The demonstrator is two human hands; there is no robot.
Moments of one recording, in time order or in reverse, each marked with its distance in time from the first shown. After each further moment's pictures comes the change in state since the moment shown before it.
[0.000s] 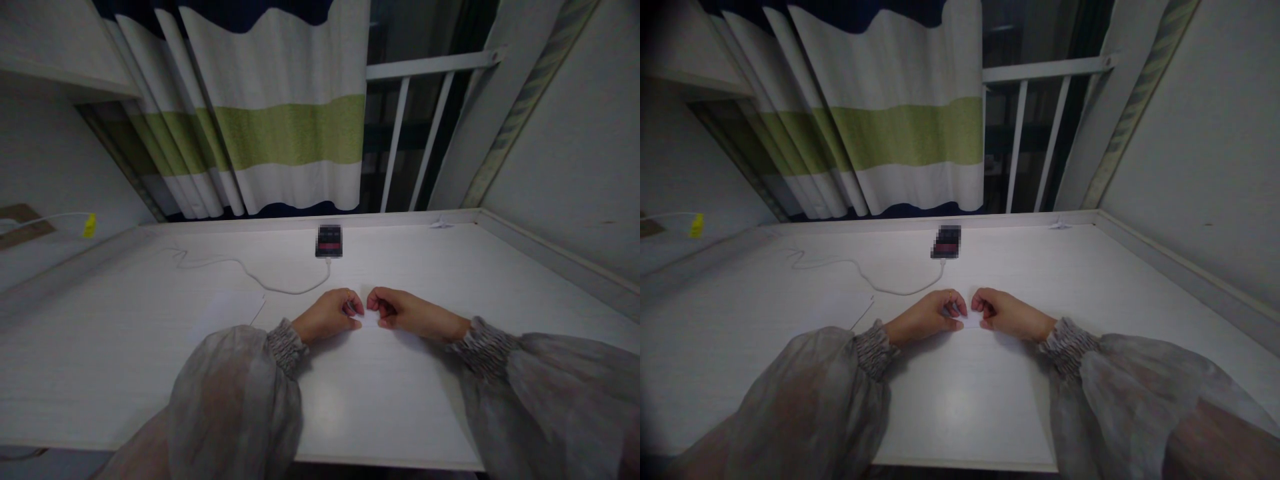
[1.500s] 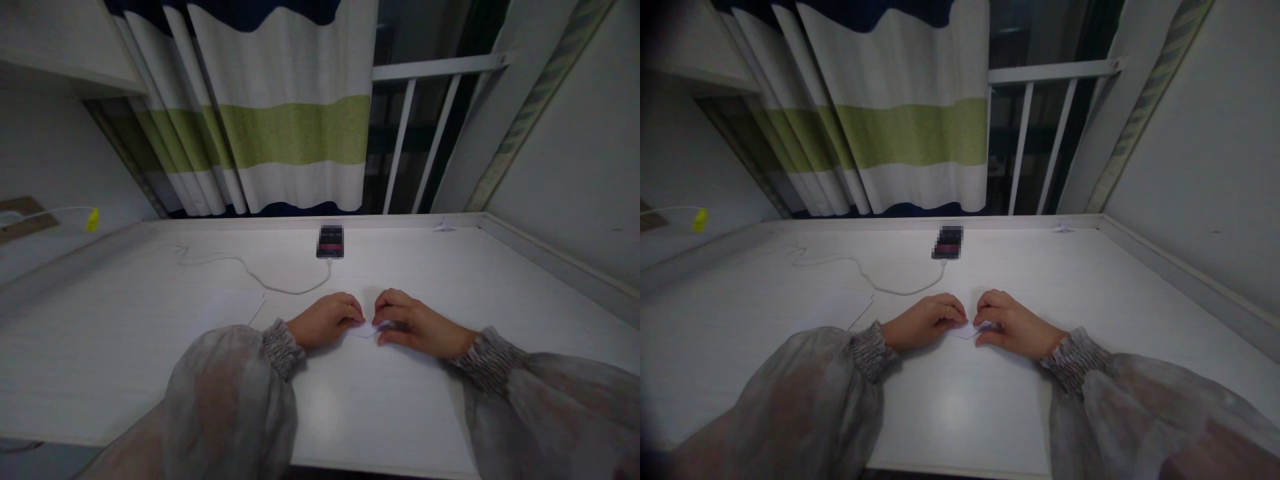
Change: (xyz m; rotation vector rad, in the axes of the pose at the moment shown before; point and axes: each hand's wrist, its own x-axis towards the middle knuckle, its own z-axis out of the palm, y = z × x) left_hand -0.005 -0.009 -0.005 0.370 -0.023 0.510; right_hand -0.018 0.003 -0.005 -0.490 0.109 -0.513
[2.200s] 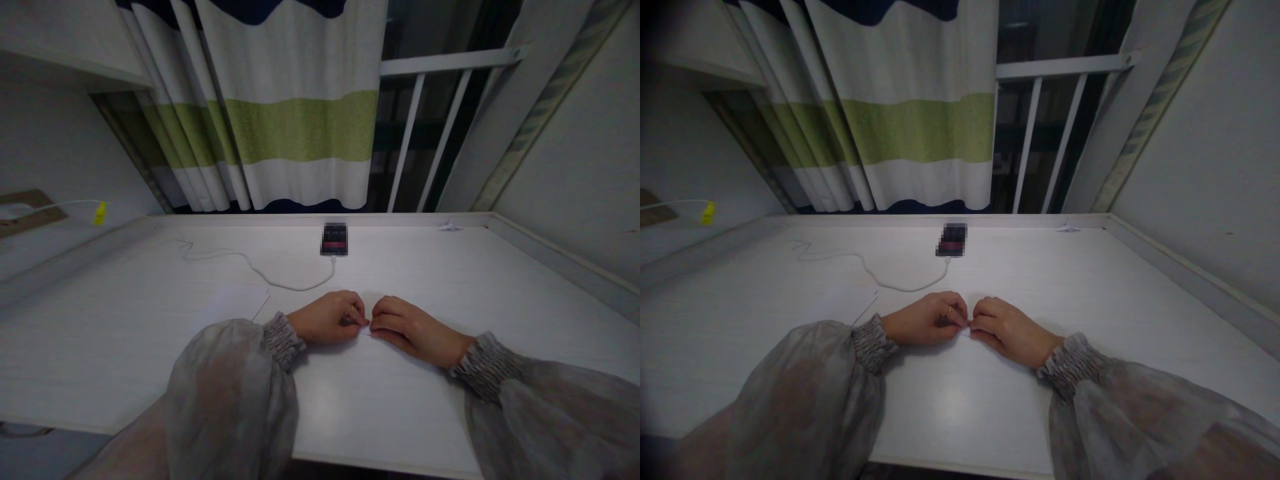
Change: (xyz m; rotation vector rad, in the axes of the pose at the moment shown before) left_hand 0.002 0.004 -0.009 -0.020 -0.097 0.009; right_hand 0.003 -0.007 0.010 -0.097 0.020 -0.143
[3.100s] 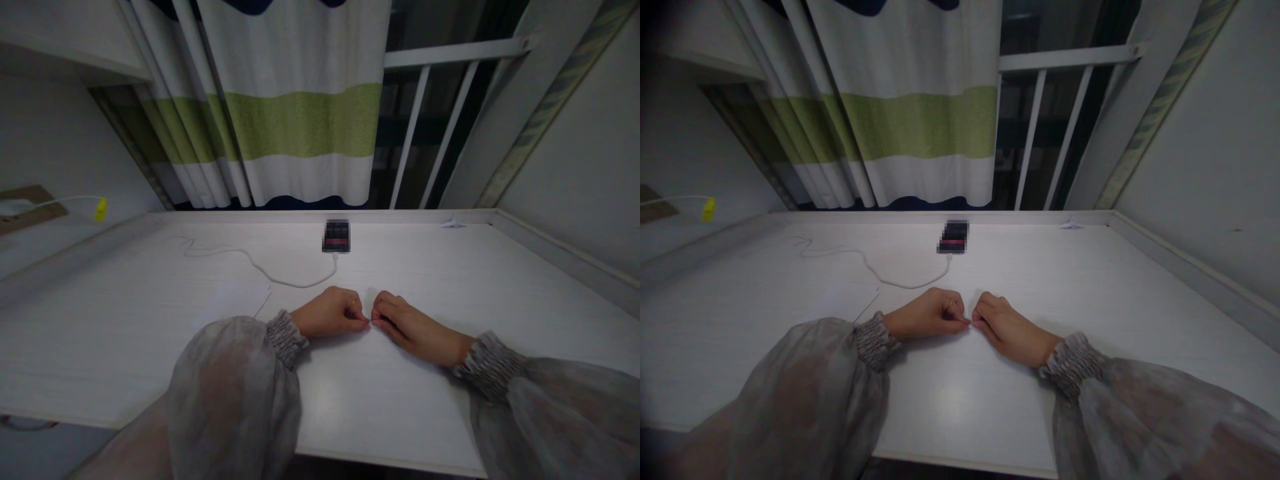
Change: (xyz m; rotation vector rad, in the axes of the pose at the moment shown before) left_hand 0.002 0.004 0.000 -0.172 0.002 -0.252; right_hand 0.005 -0.004 0.006 0.119 -0.077 0.267
